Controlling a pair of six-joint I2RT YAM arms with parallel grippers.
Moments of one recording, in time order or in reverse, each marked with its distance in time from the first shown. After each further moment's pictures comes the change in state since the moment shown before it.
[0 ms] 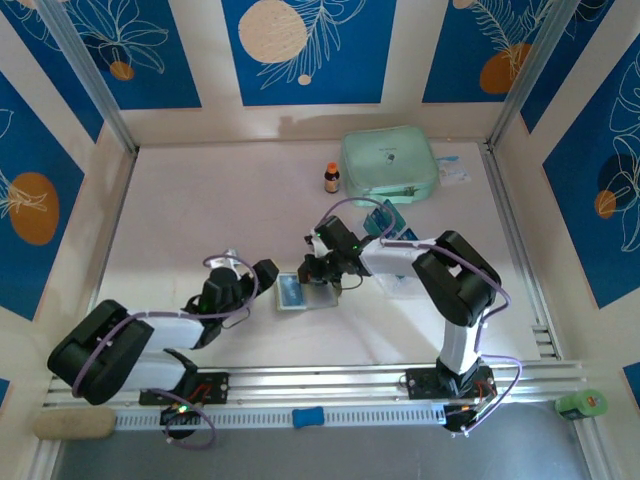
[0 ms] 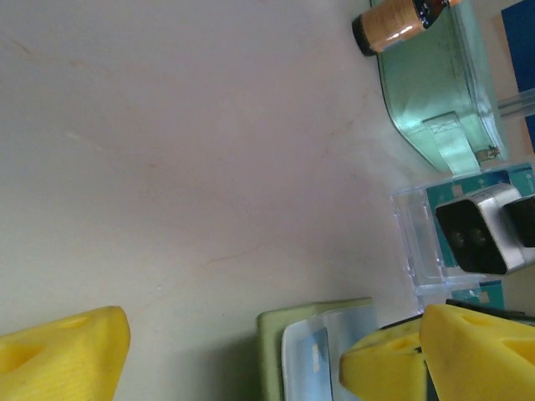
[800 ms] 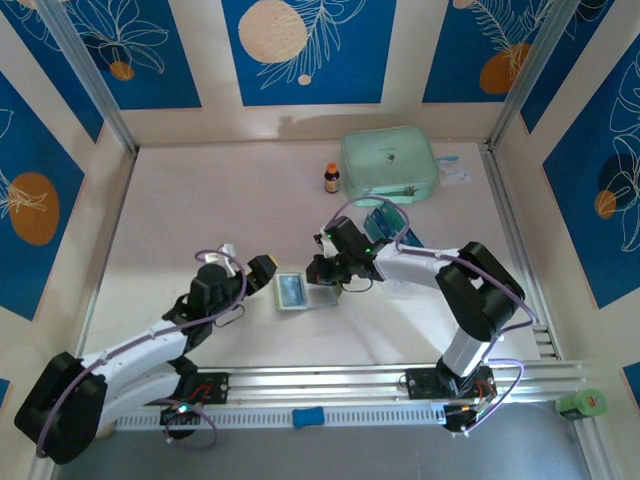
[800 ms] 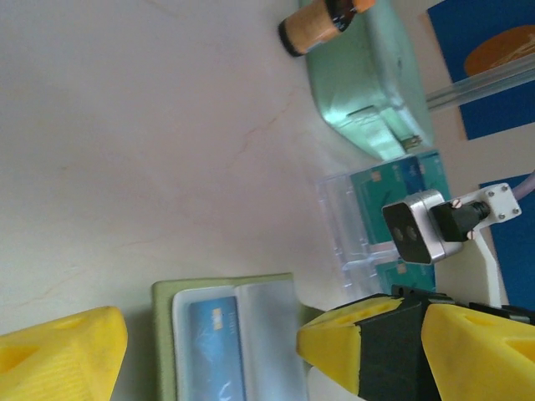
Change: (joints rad) left arm -0.004 -0.356 0.064 -0.336 0.044 0.025; right arm -0.005 -0.143 -0.083 -0.029 0.042 -0.002
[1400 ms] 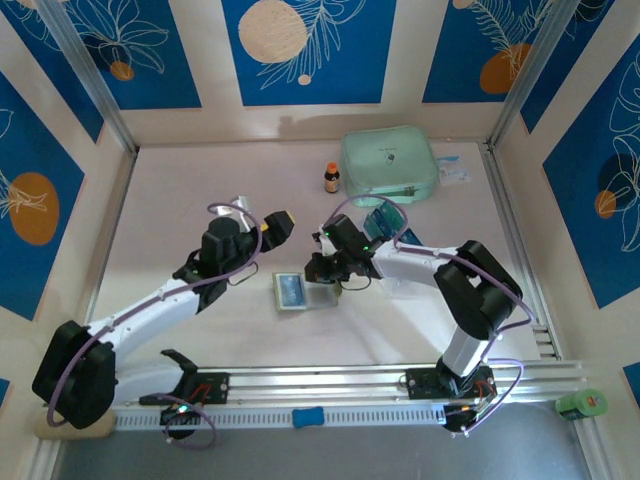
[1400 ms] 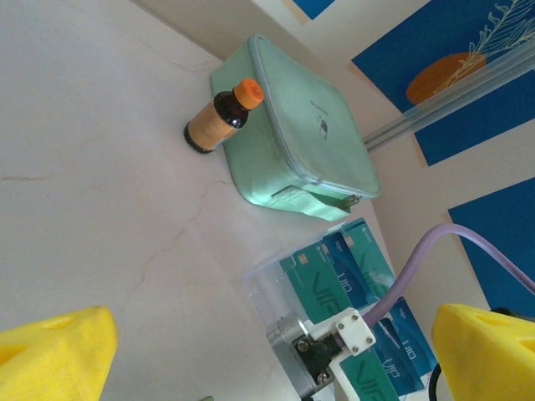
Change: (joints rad) left arm 0.008 0.229 0.406 -0.111 -0.030 0.175; right arm 0.002 0.028 0.031 -0.018 0.007 -0.007
